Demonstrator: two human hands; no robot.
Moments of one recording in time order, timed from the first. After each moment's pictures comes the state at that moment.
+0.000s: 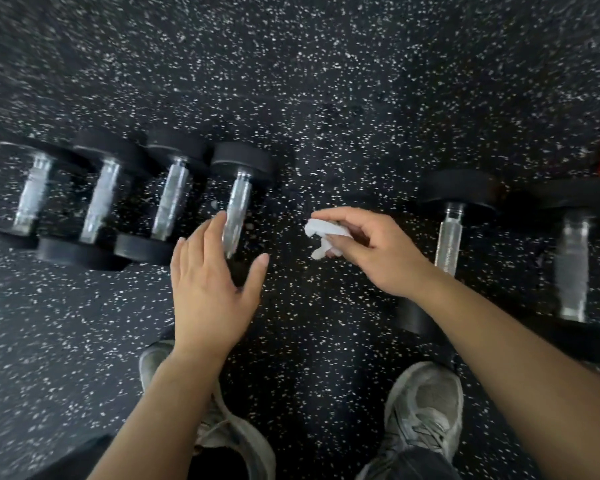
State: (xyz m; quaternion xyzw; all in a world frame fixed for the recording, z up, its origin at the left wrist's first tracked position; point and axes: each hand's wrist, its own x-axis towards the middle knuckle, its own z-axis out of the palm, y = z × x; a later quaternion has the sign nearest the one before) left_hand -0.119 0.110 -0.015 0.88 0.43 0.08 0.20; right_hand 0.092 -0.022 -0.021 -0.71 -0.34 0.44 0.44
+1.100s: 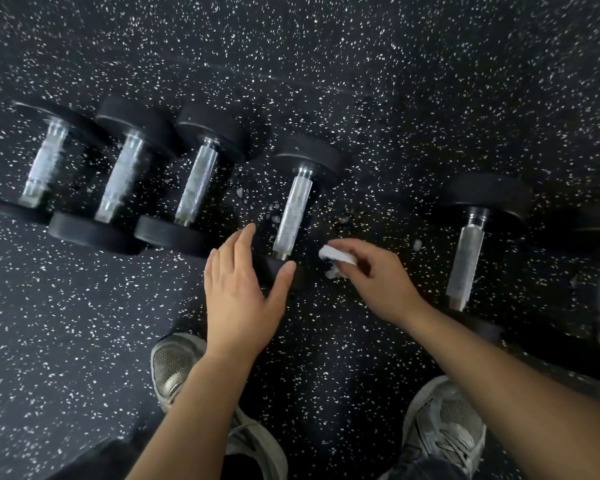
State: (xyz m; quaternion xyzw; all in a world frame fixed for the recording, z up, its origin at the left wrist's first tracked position) left_hand -0.140 0.115 -0.059 0.83 0.47 0.07 0.27; right_hand 0.044 -0.007 -0.085 -0.76 -0.33 0.41 0.37
